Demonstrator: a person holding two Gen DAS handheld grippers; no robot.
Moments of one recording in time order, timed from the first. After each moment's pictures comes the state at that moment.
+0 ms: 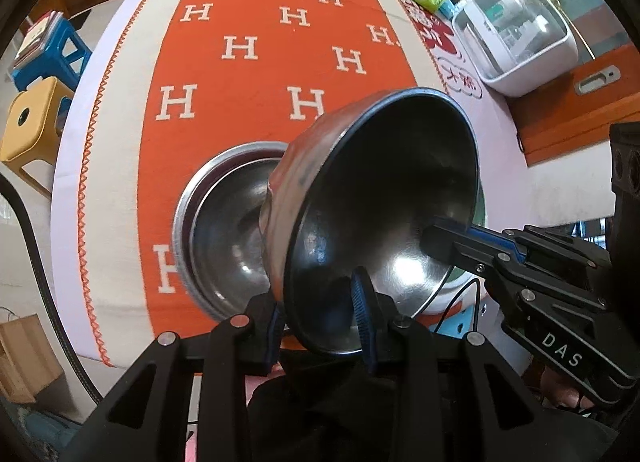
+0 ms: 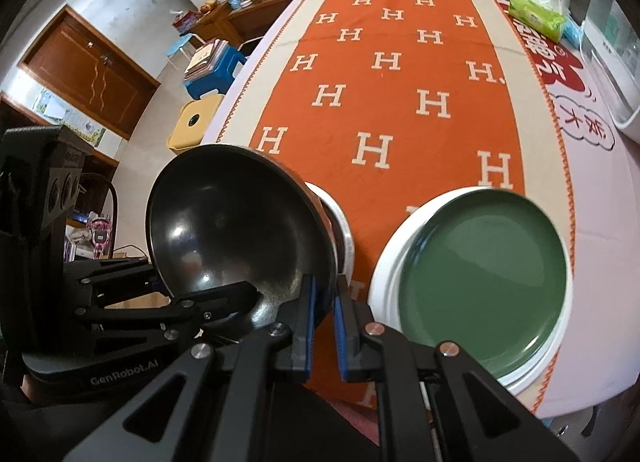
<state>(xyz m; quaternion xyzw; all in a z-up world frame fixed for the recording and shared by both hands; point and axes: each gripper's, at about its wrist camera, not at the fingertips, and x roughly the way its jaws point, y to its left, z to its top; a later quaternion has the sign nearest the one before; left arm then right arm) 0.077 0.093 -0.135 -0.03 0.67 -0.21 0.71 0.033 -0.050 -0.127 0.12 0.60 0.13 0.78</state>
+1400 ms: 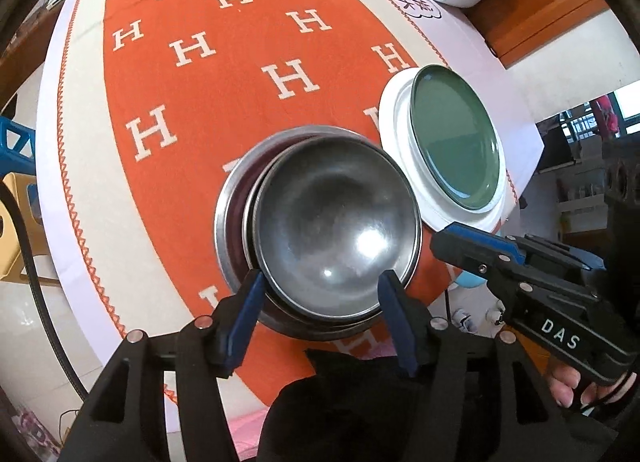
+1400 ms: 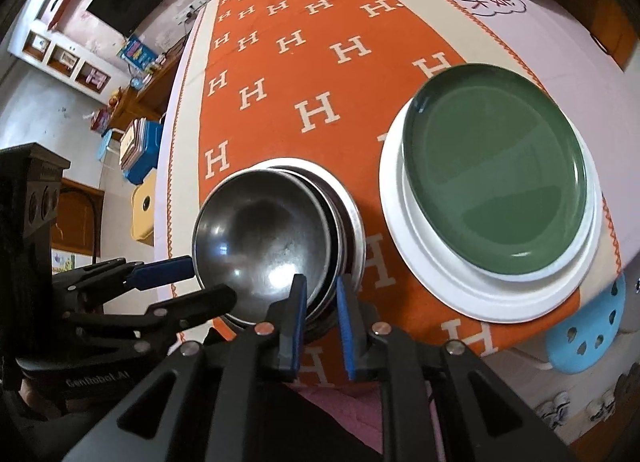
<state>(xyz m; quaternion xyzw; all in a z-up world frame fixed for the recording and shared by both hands) 0.107 0.105 -0.159 0.11 0.67 -0.34 0.66 -0.004 -0.025 -0.166 0.29 0.57 -0.05 0.77</state>
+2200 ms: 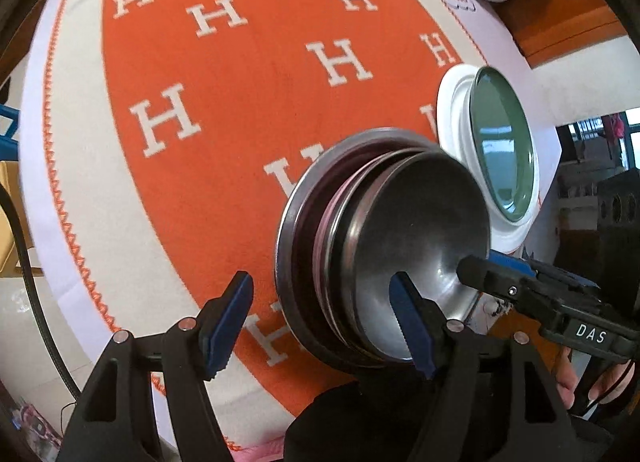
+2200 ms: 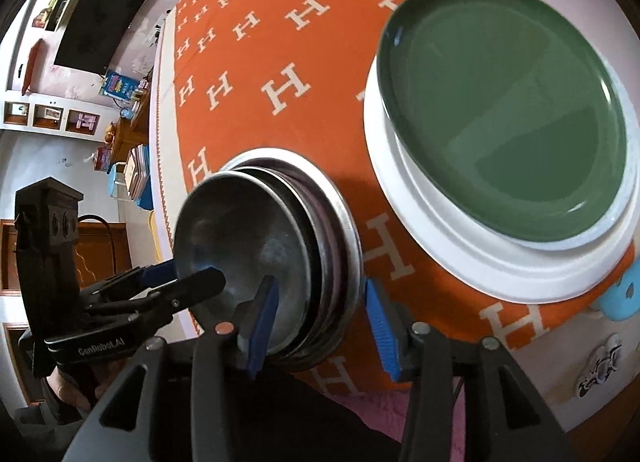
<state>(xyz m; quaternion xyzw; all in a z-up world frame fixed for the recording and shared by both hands) 0.152 0.119 -0.213 0.11 0.70 -0.33 0.62 0.005 -0.037 -0.215 0.40 0.58 -0.06 0.71</state>
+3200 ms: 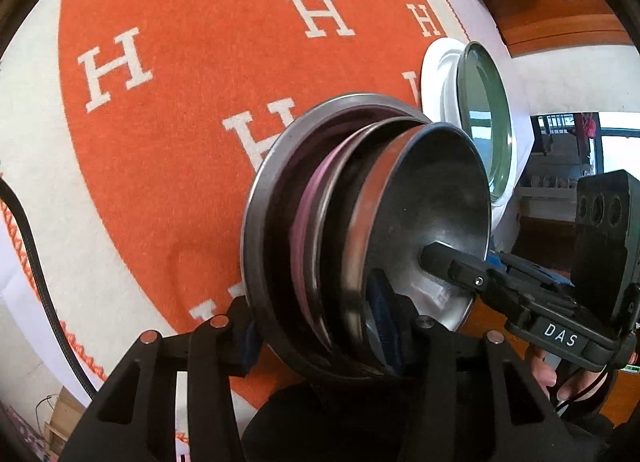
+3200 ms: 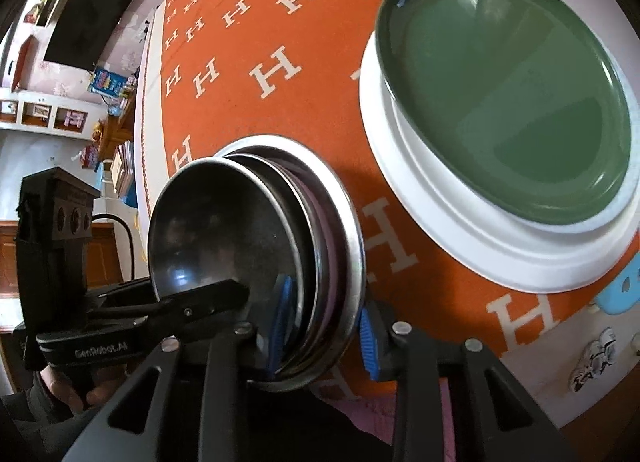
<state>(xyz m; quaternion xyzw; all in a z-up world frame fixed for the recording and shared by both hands) 0.142 0.124 -0.237 0.06 0.74 -0.36 0.56 0.009 -0.027 -0.224 0.38 0.59 -0.08 0.71</state>
